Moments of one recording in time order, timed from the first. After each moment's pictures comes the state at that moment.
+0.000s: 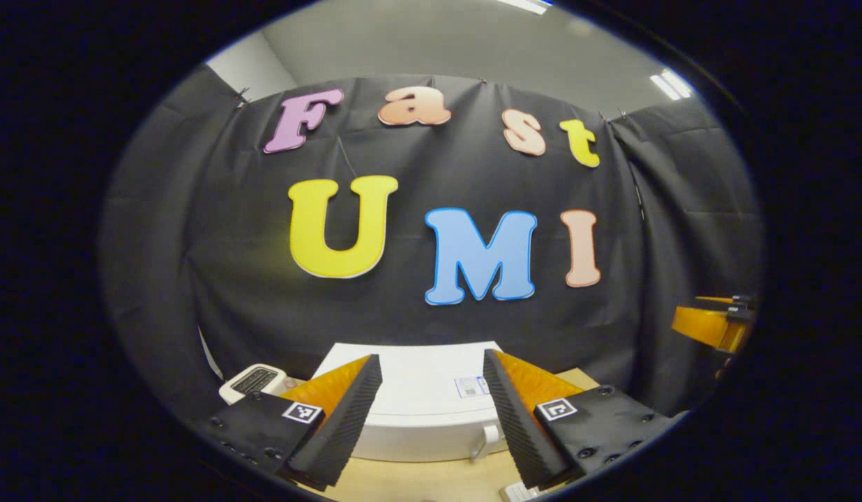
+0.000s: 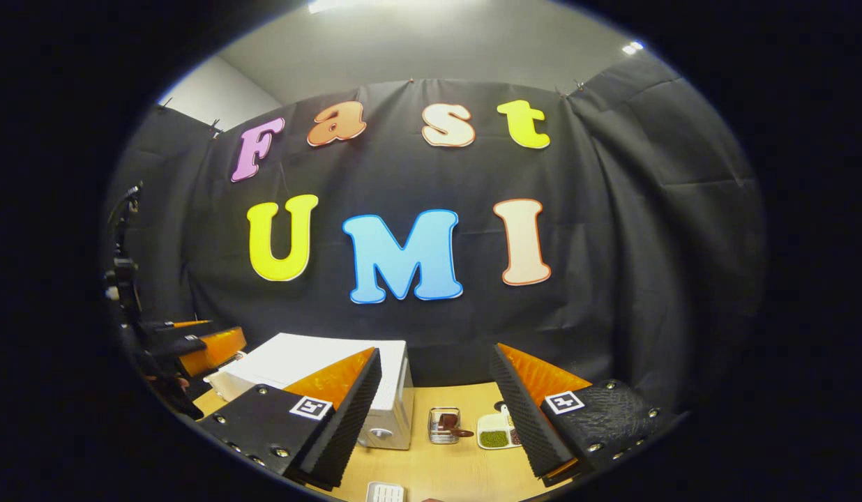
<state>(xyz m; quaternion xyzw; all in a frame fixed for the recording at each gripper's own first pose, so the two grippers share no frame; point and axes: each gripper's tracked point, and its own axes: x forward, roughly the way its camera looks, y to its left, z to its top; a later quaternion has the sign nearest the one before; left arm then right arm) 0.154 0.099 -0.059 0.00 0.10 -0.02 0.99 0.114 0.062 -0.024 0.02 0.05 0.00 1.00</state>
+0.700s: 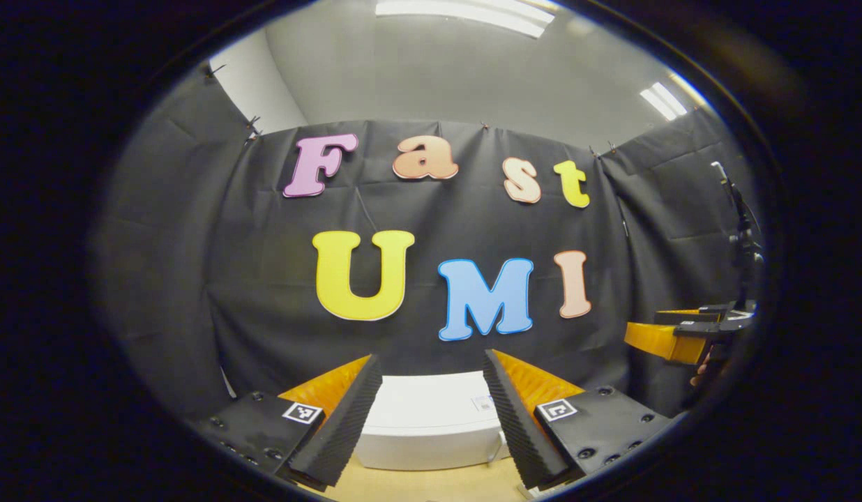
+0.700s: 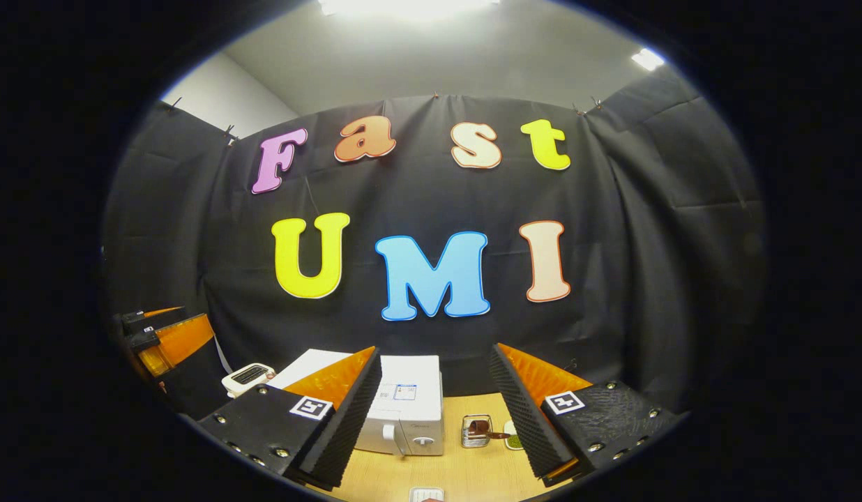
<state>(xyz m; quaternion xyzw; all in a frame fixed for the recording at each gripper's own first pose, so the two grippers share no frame) 0.088 0.152 0.002 0.00 0.04 -0.04 1.00 0.085 0.130 0.007 0.02 0.04 0.00 1.00</state>
